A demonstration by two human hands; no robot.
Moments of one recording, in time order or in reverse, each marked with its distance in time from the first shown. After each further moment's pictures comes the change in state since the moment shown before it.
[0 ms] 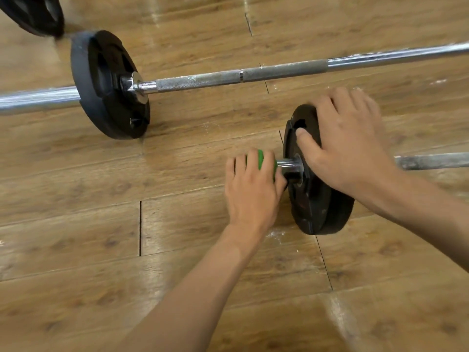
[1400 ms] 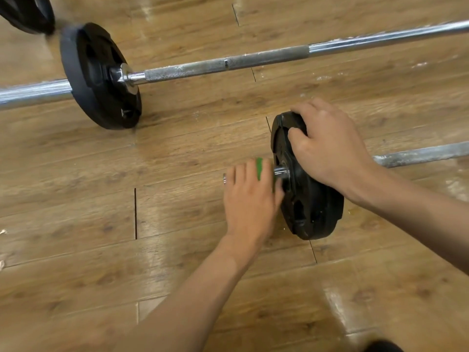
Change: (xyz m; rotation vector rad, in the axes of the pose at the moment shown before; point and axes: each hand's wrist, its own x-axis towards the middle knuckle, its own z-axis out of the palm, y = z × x) left_hand -0.054 0.031 -0.017 -0.015 -0.019 0.034; right_hand -0.036 -0.001 -0.007 0.334 -0.127 0.161
